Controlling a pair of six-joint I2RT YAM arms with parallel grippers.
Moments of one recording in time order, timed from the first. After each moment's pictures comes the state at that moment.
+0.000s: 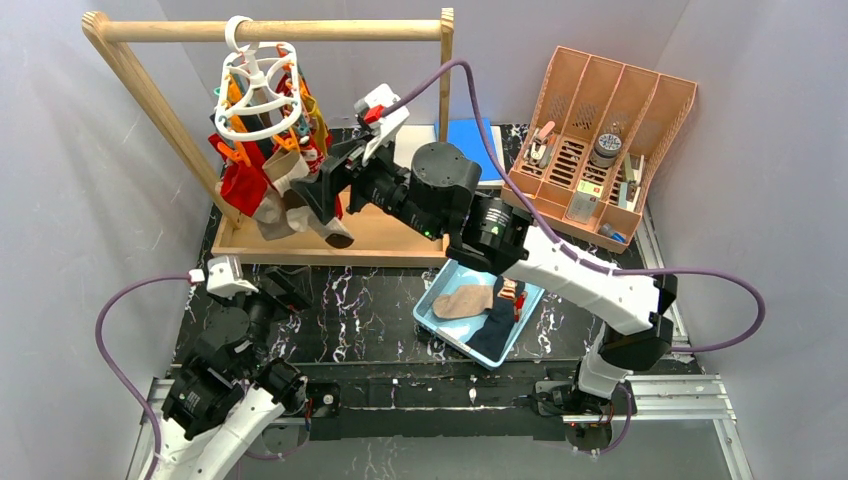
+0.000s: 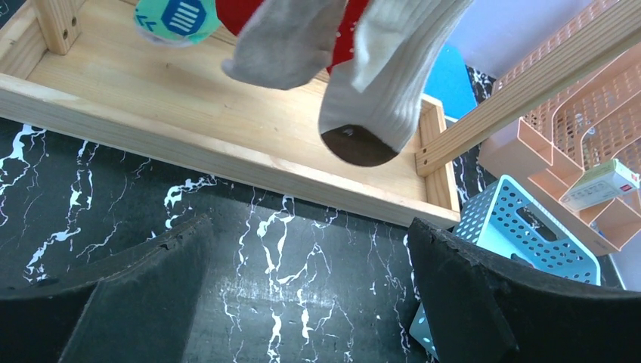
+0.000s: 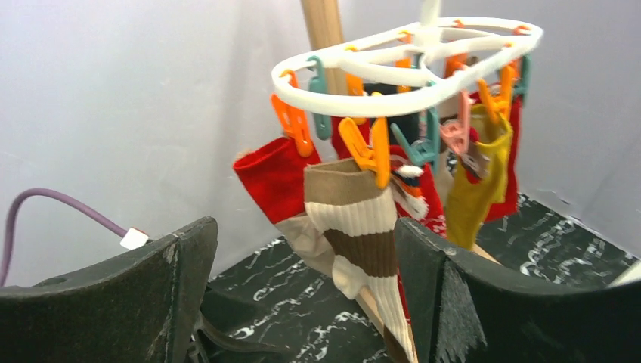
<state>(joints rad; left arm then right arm) -0.59 0.15 0.68 -0.75 -0.54 -0.53 1.27 1.66 2.00 -0.20 0.26 0.14</state>
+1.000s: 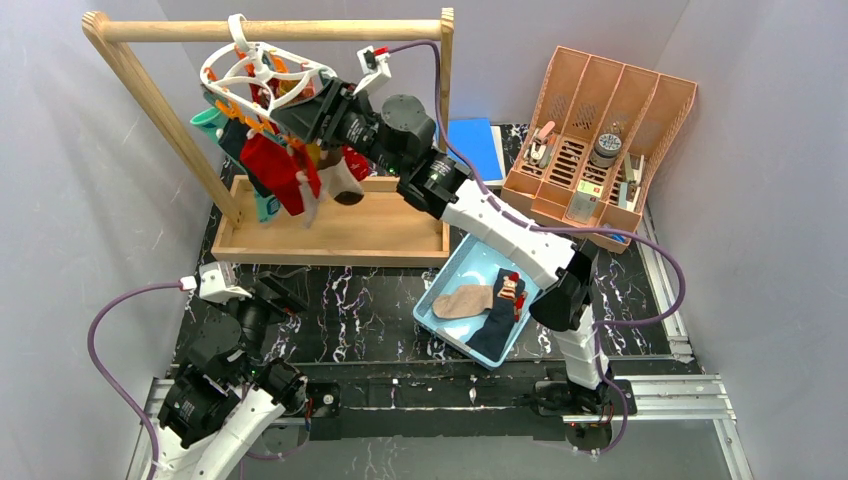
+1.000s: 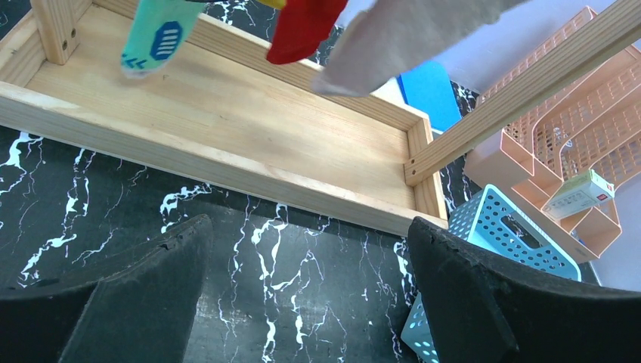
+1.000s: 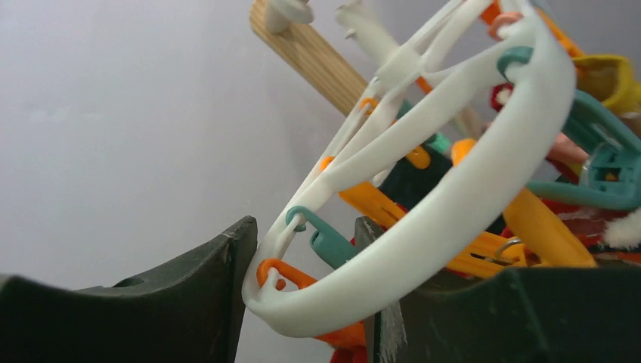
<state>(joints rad) -0.59 0.09 0.68 -0.75 -0.54 -0.52 1.03 2.06 2.31 0.04 -0.04 0.83</state>
